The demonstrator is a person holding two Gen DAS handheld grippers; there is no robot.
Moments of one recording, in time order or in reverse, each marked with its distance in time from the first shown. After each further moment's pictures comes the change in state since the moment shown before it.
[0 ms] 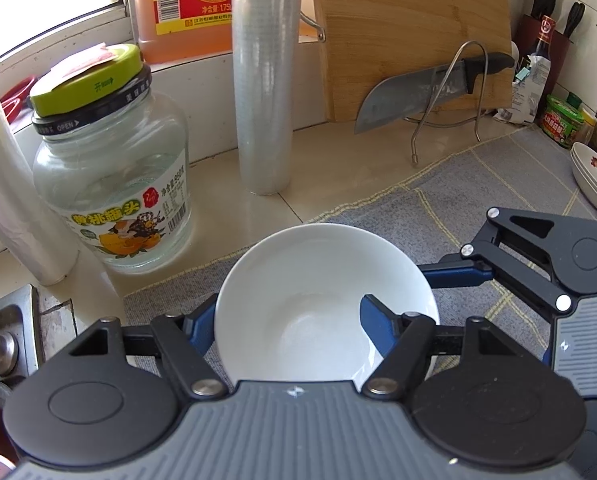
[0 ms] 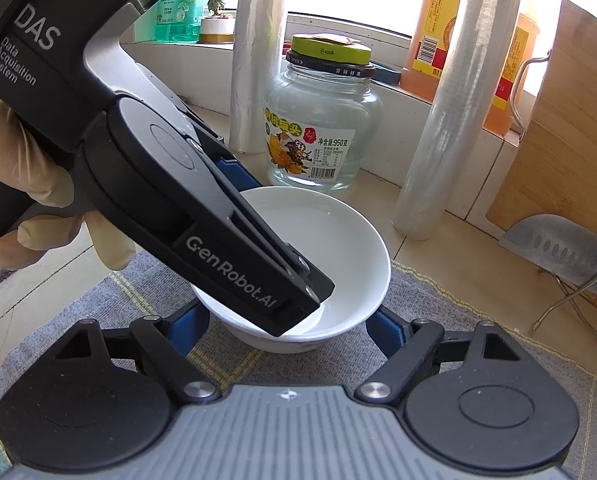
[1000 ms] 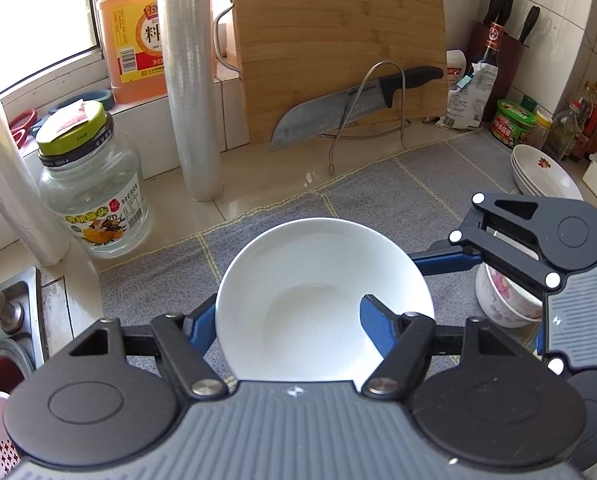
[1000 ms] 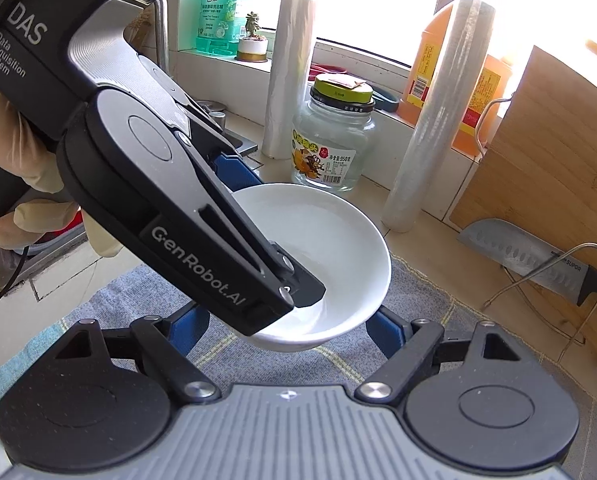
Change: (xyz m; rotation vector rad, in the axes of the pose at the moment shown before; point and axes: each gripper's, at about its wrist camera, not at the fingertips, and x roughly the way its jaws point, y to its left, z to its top) left arm -0.080 -0.078 -0.005 0.001 -0.004 -0.022; right arm -0.110 -0.001 -0.018 -0.062 0.011 0.039
